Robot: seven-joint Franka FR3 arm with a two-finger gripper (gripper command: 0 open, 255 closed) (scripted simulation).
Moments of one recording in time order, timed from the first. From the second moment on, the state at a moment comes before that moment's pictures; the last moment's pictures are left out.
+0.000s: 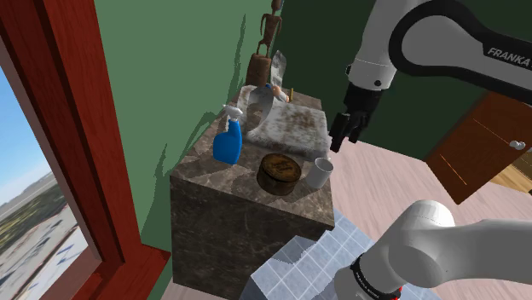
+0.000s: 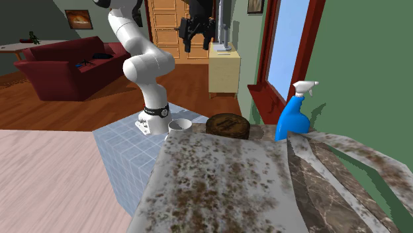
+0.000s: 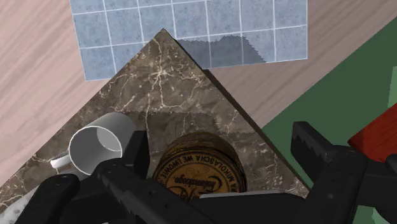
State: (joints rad) arm 0.02 -0.79 0.04 -2.35 0.01 1.42 0.10
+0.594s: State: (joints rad) arm -0.05 -0.79 0.00 -2.55 -0.05 1.71 0.15
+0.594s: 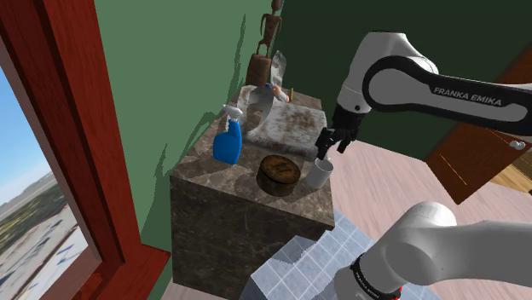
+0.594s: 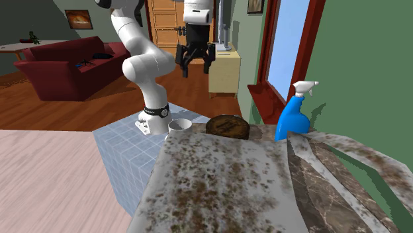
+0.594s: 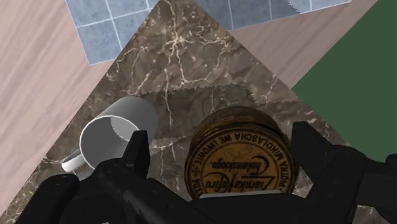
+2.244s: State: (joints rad) arm -0.21 -0.48 -0.11 -2.81 -0.16 2.44 0.24
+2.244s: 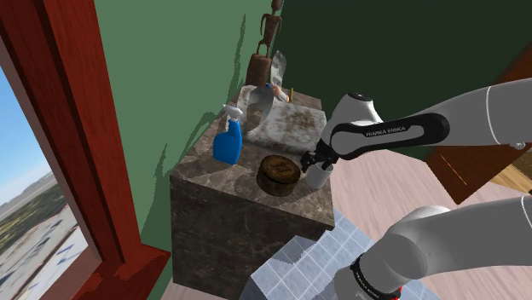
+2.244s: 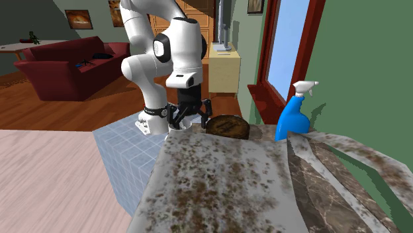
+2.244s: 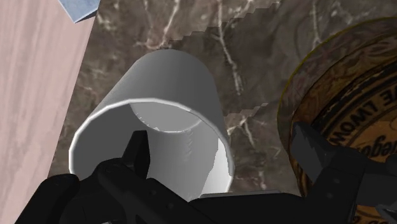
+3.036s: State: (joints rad) arm -0.21 -0.48 -0.11 -2.81 -0.16 2.44 0.24
